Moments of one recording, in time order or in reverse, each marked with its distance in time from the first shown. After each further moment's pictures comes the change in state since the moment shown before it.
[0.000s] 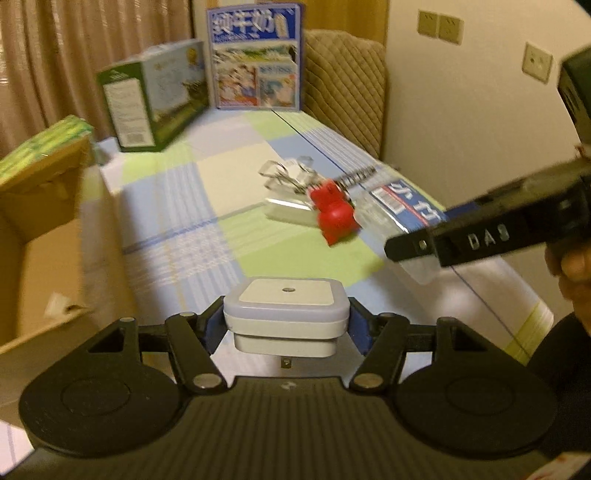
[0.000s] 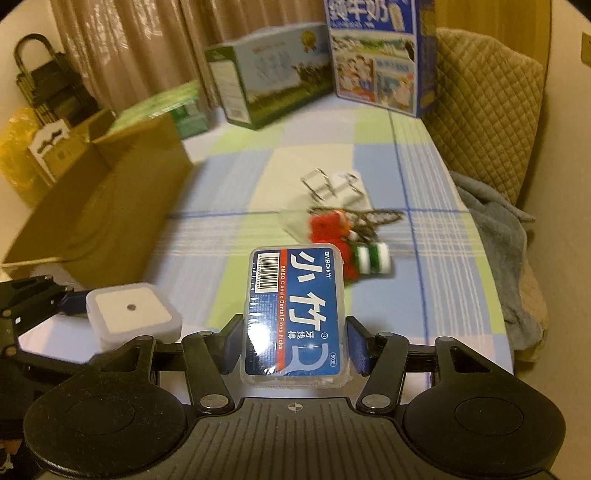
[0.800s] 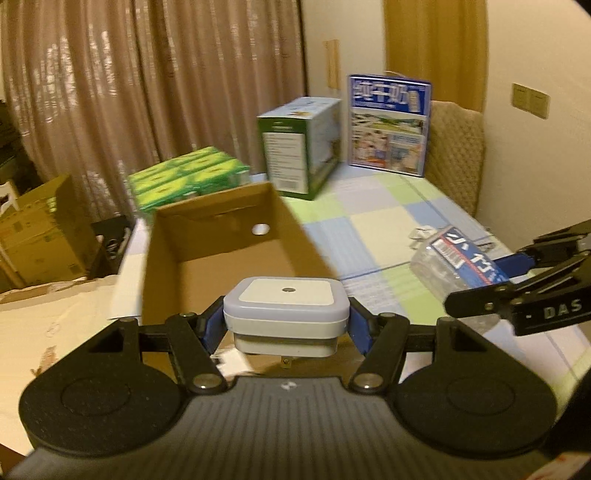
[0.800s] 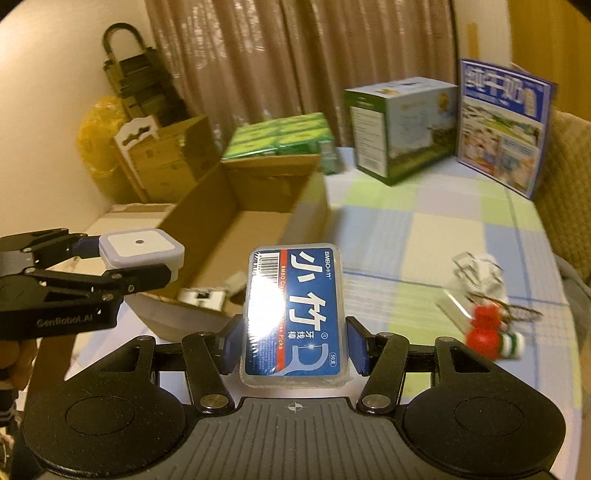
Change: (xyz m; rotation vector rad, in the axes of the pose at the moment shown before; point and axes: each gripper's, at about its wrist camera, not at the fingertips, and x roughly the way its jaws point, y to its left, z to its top) left arm -0.118 0.145 0.003 -0.122 -0.122 0.260; right arm -0.012 0.156 0.046 -0.172 -0.070 0.199
